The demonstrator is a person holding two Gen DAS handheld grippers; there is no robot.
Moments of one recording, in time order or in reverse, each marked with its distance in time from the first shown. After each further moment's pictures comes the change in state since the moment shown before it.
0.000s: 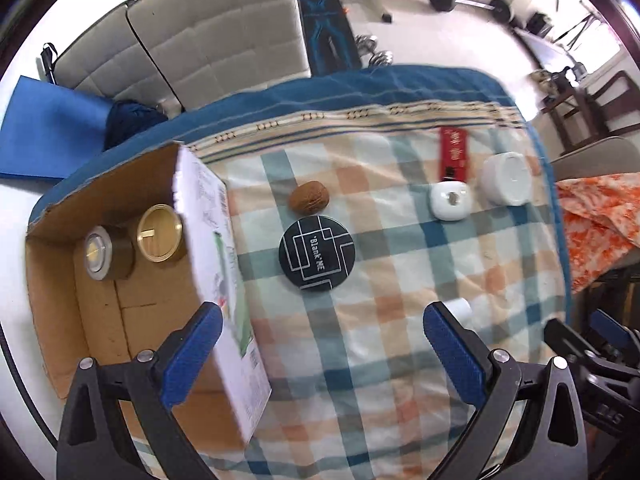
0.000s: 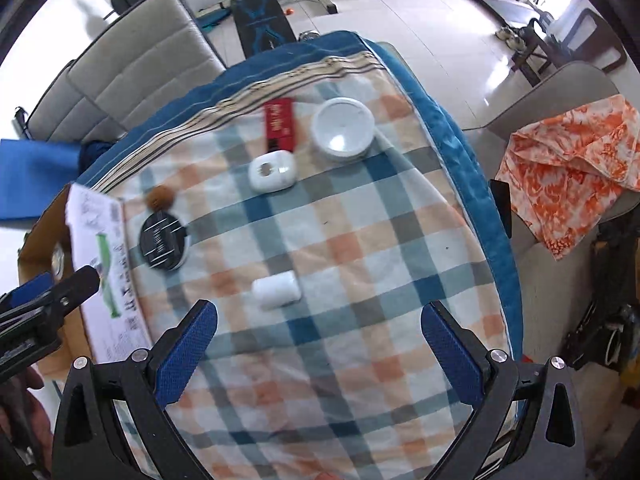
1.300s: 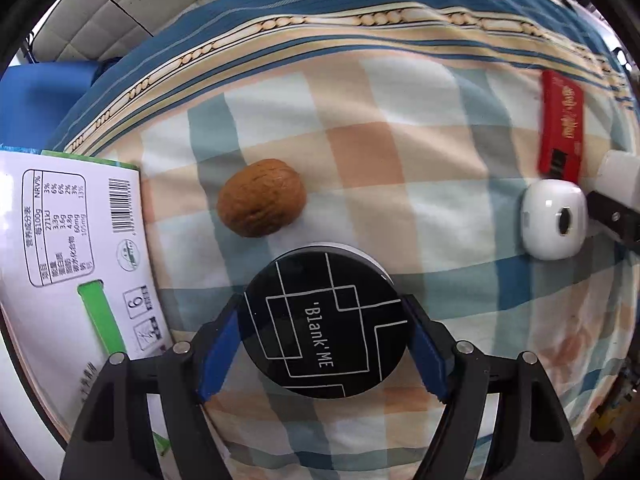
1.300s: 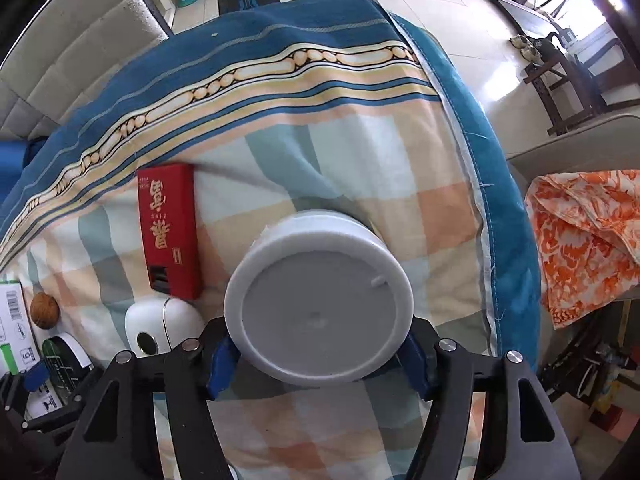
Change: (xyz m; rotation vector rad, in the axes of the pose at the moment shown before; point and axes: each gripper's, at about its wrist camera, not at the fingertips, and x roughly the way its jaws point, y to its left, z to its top) left arm 0.135 -0.017 0.029 -0.052 0.186 0.105; right arm 0.154 0.000 0.148 -0.104 0.060 -0.080
